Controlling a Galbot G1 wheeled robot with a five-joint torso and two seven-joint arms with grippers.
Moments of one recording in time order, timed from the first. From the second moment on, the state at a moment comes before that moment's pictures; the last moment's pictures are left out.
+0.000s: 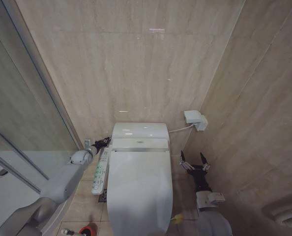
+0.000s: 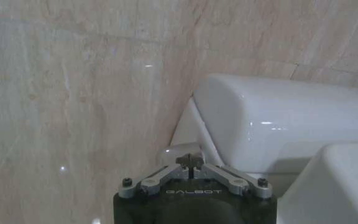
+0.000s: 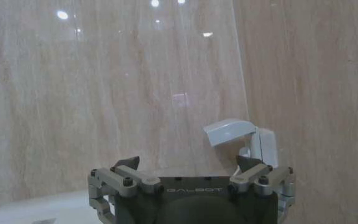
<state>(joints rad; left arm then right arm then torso) 0.41 -1.12 0.09 -0.83 -0.79 0.16 0.24 -1.43 1.44 0.55 1.88 0.27 0.28 0.04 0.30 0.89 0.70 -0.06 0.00</state>
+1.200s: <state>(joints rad) 0.36 -1.11 0.09 -0.78 -0.78 0.17 0.22 -1.43 1.44 0.55 1.88 0.27 0.28 0.04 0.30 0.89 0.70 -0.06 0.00</state>
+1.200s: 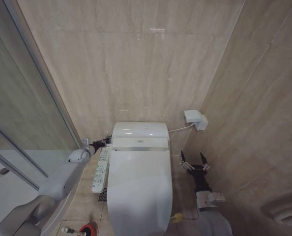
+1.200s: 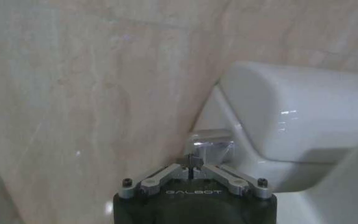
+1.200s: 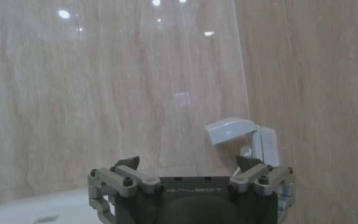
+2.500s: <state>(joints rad) 0.35 -1.12 0.10 -0.79 -0.76 0.13 0.23 -1.43 1.44 0.55 1.88 0.27 0.28 0.04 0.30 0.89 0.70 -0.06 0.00</state>
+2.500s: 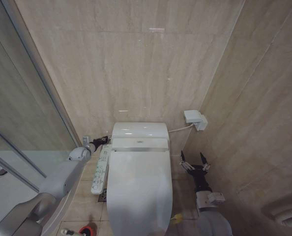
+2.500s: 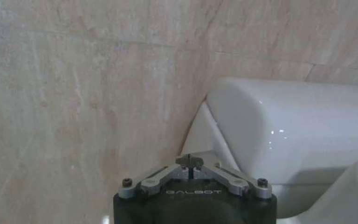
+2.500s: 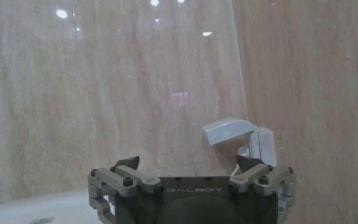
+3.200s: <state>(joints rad) 0.35 -1.10 0.10 -0.82 -0.72 0.09 0.19 -1.43 1.44 0.55 1.88 0.27 0.28 0.04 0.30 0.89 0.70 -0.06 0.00</state>
